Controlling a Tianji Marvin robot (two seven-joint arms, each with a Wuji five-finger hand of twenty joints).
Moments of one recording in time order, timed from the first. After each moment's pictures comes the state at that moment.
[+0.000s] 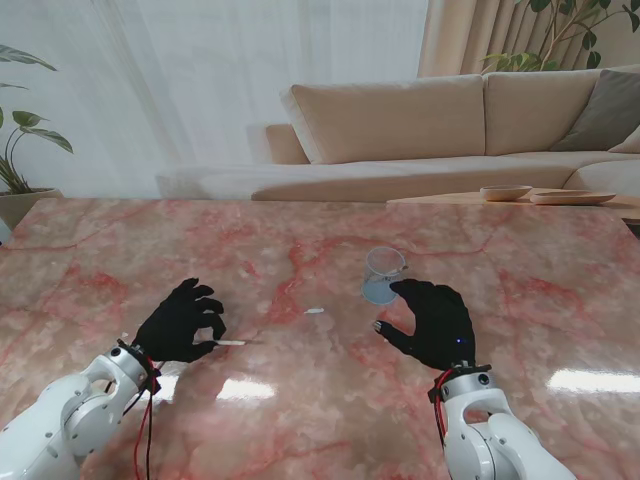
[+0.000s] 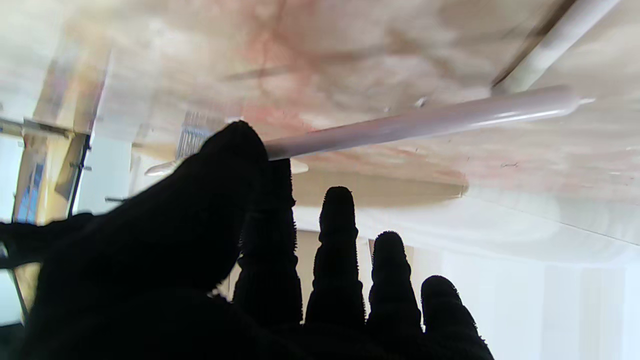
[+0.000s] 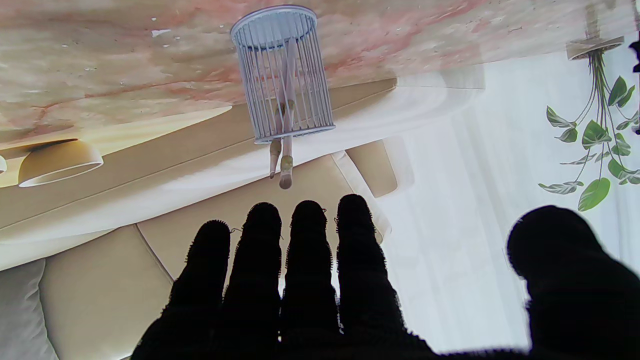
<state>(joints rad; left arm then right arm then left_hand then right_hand) 1.62 -1.04 -1.33 -1.39 1.03 -0.45 0.26 -1.84 -1.11 1.26 -1.75 -0.99 0.12 -0.39 0.69 -0.54 0.85 -0.26 0.73 -0.20 0.80 0.91 0.51 -0.03 0.46 0.65 0.16 -0.01 0.31 0.62 -0.02 -0.06 0.10 0.34 0.07 -0.25 0.64 -0.04 0.46 0.00 0.20 0.45 0.51 -0.02 0.16 0.16 0.46 -0.03 0.12 0.22 0.13 -0.05 0.49 0.31</state>
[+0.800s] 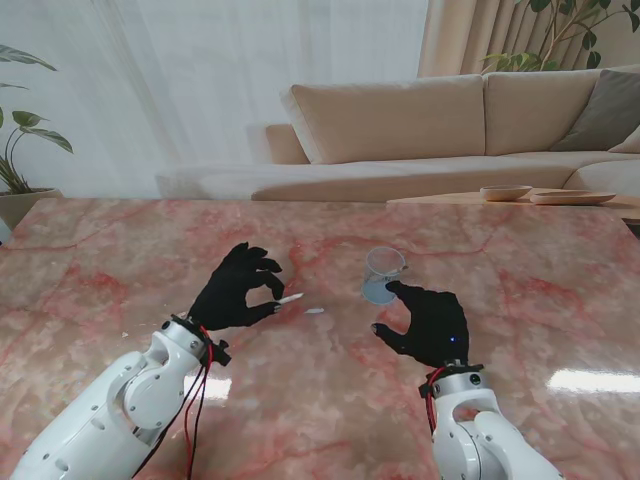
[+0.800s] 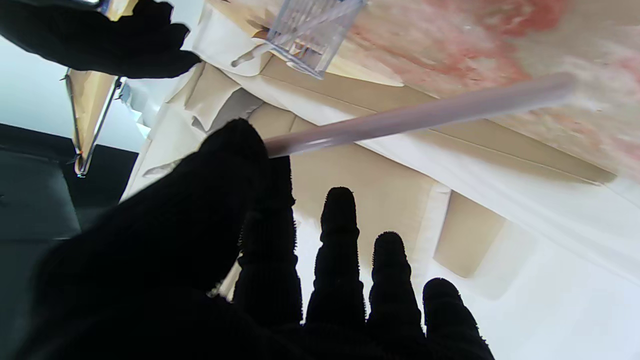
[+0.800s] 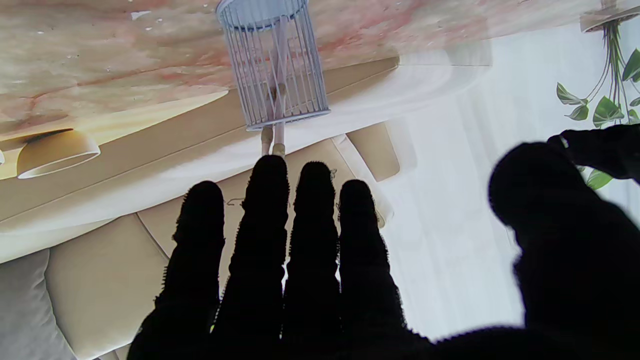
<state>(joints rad) 1.52 -1.12 -1.13 -1.49 0.65 -0.37 0.26 -1.80 -1.13 1.20 -1.71 -0.97 0.16 -0.48 0.69 -0.55 0.85 -0.26 0.74 -0.20 0.79 0.91 0.51 -0.02 0.45 0.64 0.16 -0.01 0.31 0.62 -0.02 -0.05 0.08 0.32 0.27 -0.52 0.76 -0.05 0.55 -0.02 0.26 0.45 0.69 -0.07 0.47 0.53 0.63 -0.06 0.67 0.64 0.28 0.01 0.94 0.80</state>
